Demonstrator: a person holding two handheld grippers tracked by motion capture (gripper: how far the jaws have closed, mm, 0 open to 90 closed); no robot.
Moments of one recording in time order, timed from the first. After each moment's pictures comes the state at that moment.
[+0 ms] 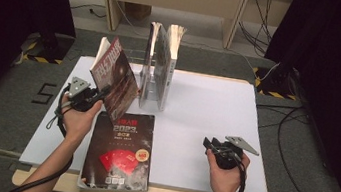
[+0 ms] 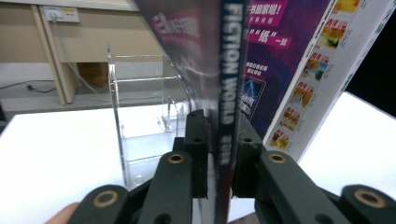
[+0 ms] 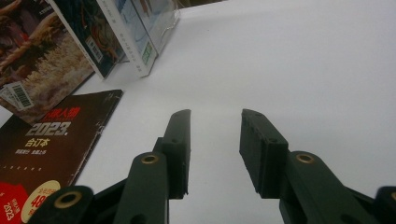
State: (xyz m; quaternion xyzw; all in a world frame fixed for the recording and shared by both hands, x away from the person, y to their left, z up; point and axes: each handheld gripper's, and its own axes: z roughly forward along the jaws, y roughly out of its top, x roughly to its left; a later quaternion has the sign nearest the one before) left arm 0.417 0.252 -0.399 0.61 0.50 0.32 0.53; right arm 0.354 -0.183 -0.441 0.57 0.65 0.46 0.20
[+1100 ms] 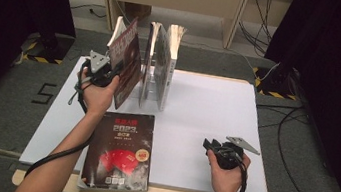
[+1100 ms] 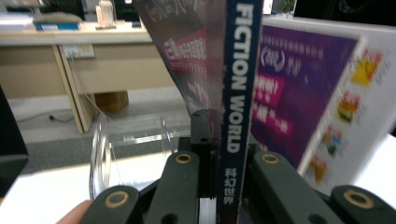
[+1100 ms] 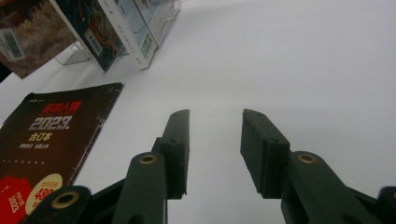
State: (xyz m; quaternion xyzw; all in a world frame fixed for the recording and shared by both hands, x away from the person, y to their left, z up) left arm 0.475 0.208 -0.346 0.59 0.48 0.40 0.52; right arm 0.356 -0.188 -0.445 0.58 0.65 0.46 0.18
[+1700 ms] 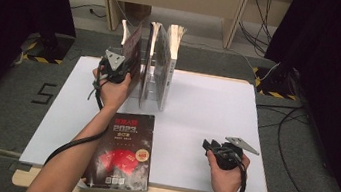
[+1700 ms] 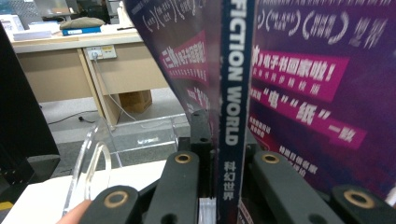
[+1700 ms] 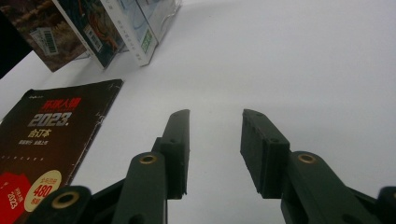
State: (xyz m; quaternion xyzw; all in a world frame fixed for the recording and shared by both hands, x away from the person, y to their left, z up) left arm 0.515 0.187 -0.377 0.59 0.49 0.43 0.47; right arm 0.356 -0.187 -0.447 0.58 0.66 0.45 0.18
